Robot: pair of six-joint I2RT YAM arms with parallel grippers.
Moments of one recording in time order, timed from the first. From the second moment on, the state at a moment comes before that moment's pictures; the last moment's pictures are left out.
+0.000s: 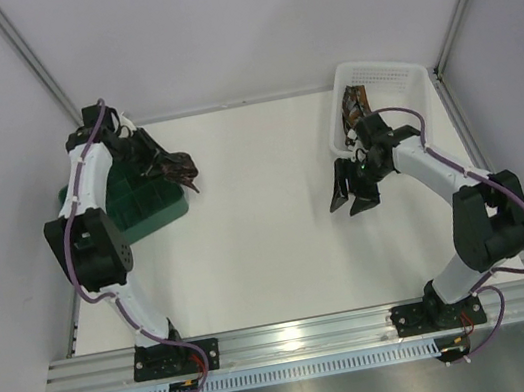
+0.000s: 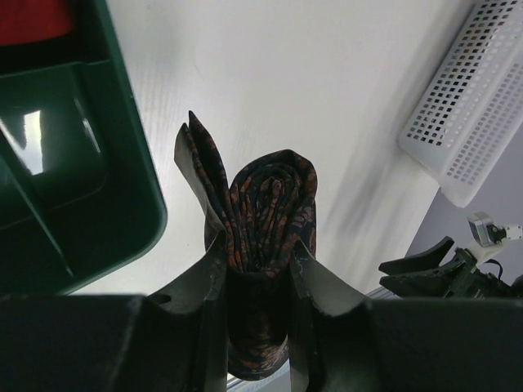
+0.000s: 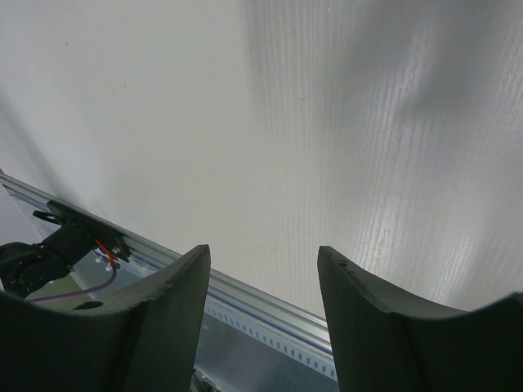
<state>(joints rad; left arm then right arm) 0.10 1.91 1.76 -0.93 0.56 -0.46 0.27 1.58 1.16 -0.85 -0.45 0.43</state>
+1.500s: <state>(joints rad) 0.19 1.97 1.73 -0.95 0.37 -0.36 0.27 1.60 1.16 -0.83 -0.46 0.43</state>
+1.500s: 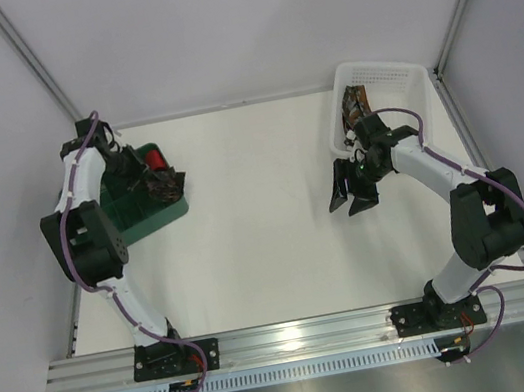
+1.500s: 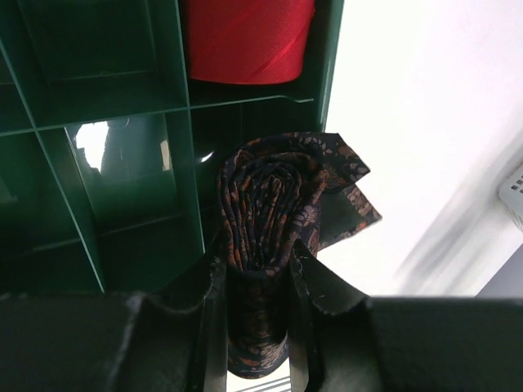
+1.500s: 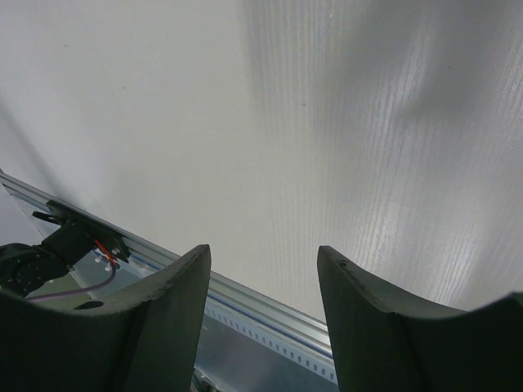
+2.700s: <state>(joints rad) -0.02 2.21 1.99 -1.13 0.01 -0.46 0.27 1.61 1.13 -0.80 -0.48 0.43</state>
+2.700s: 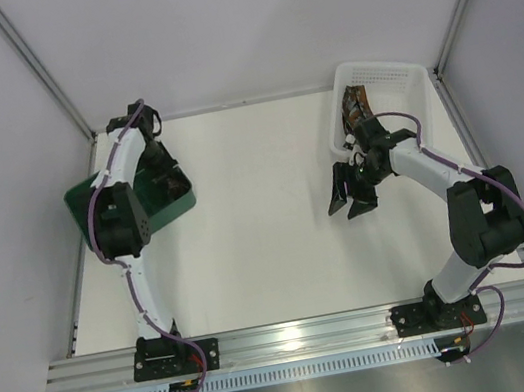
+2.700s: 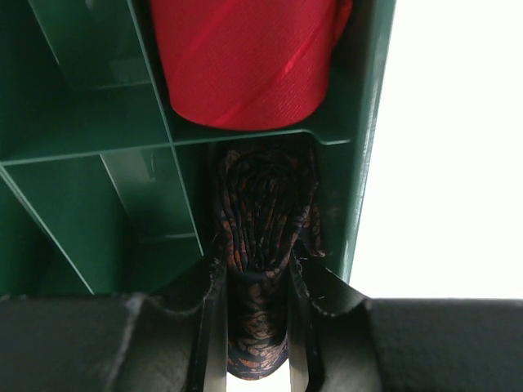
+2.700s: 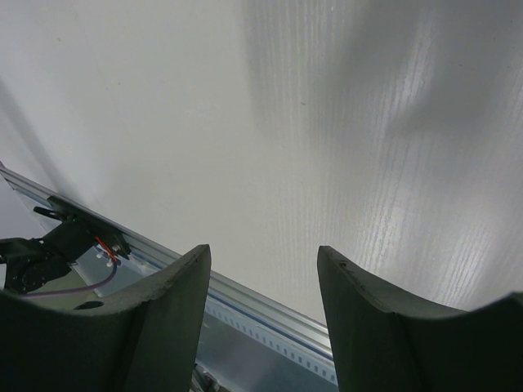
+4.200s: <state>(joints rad) -0.05 1.97 1.84 -1.11 -0.04 -0.54 0.28 1.61 1.11 -0.79 -0.48 0.43</state>
